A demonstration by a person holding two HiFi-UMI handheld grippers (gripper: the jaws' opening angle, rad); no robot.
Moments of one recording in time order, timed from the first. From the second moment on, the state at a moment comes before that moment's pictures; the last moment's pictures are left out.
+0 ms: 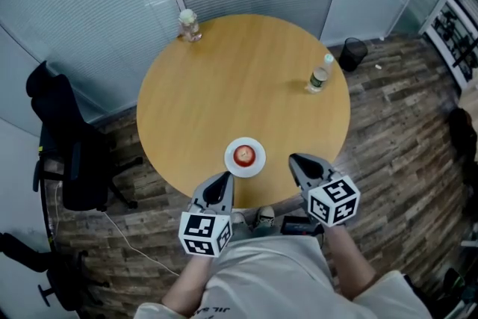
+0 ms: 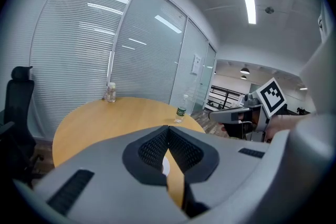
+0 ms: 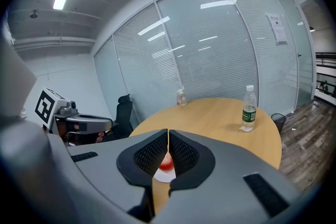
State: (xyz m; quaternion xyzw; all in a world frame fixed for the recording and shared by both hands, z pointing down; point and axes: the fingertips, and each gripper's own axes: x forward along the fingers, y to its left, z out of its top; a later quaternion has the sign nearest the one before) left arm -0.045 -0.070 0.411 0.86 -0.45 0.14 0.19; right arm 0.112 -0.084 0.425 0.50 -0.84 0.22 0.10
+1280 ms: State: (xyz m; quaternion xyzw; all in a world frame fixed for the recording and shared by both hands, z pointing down) left arm -0.049 -0.106 0.443 0.88 -0.38 0.18 0.21; right arm 0.097 -0.113 0.445 0.52 -0.81 0.24 0.13
